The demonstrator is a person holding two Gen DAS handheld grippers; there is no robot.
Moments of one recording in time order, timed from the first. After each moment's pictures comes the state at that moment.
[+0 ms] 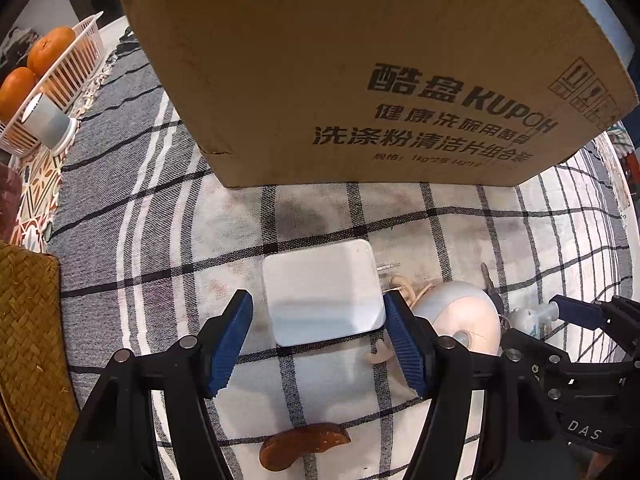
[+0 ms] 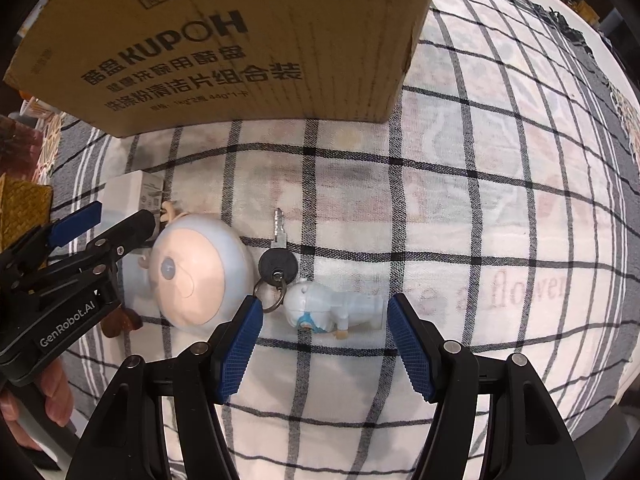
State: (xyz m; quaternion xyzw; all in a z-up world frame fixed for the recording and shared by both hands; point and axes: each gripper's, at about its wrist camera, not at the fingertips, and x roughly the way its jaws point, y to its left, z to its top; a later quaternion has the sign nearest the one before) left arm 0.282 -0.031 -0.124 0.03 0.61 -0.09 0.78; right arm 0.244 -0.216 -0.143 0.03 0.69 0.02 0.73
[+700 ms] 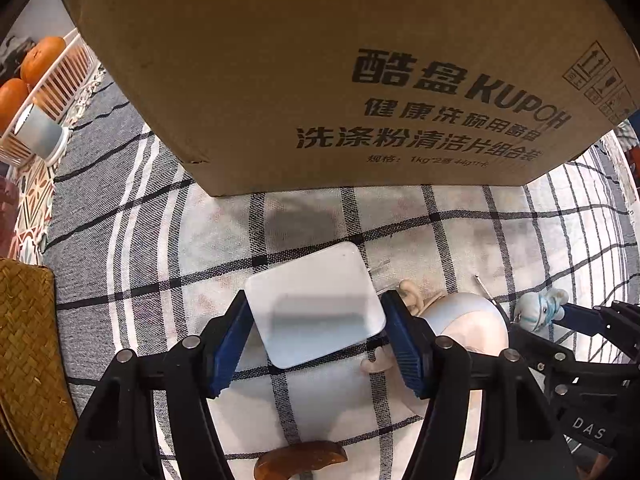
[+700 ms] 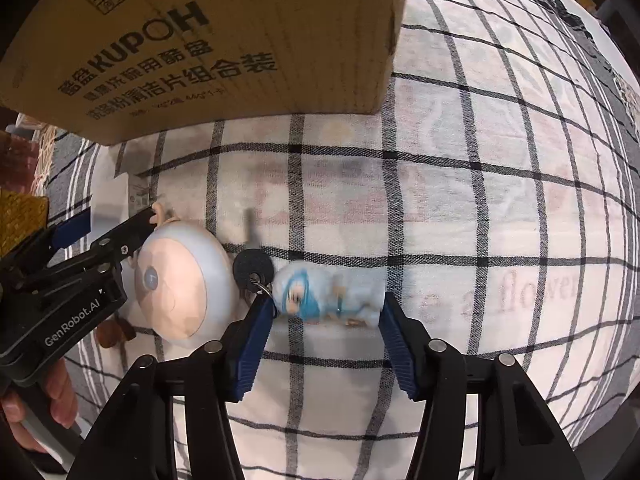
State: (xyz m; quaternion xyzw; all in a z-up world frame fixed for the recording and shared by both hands) left arm 0.297 -0.049 -0.147 0.05 0.61 -0.09 0.79; right arm 0.249 -0.230 -0.161 0.05 0.69 0.02 0.72
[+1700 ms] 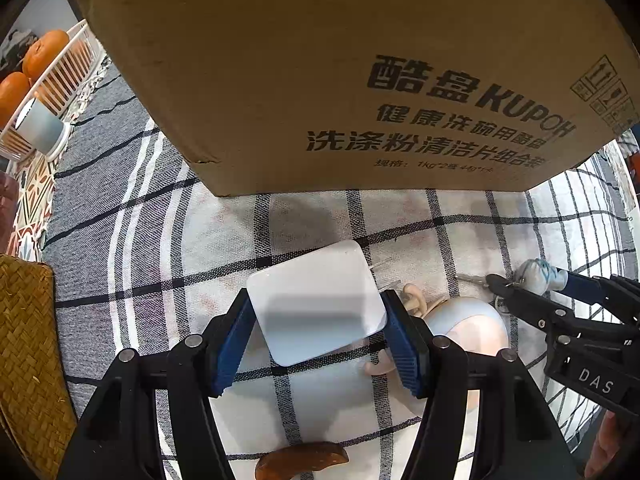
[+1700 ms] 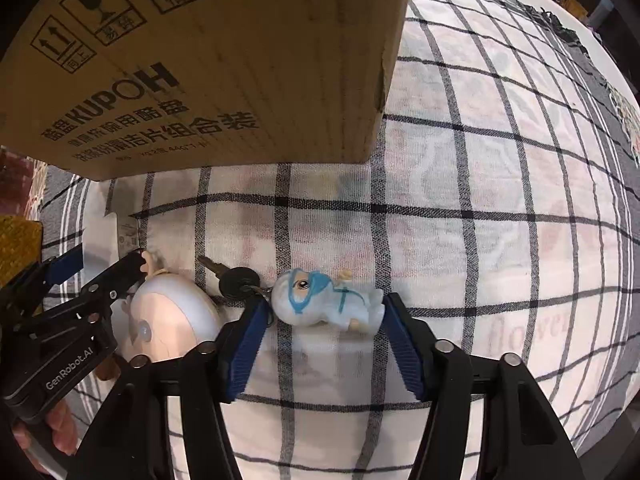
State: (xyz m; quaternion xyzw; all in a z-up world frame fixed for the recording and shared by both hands) left arm 0.299 -0.037 -0.146 0.04 0.61 -0.09 0.79; right arm 0.262 -0.230 -0.167 0.04 0.66 0.01 0.75
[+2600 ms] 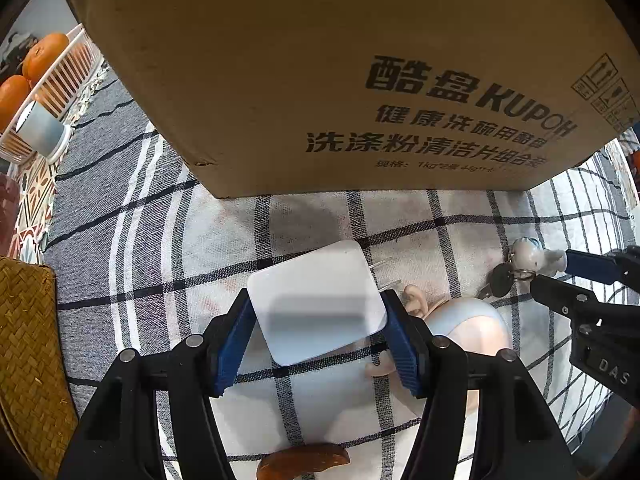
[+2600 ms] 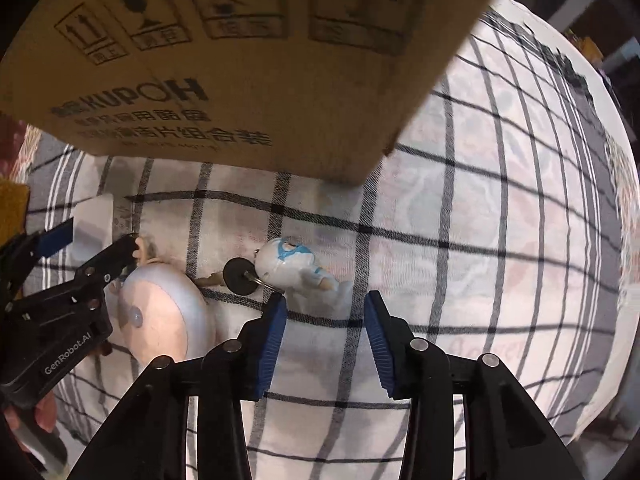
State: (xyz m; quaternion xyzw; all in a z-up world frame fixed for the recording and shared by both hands) left arm 0.296 -0.041 -0.140 0.04 0.61 -0.08 0.79; right arm 0.276 -0.218 -0.142 -0.05 0.68 0.02 0.73
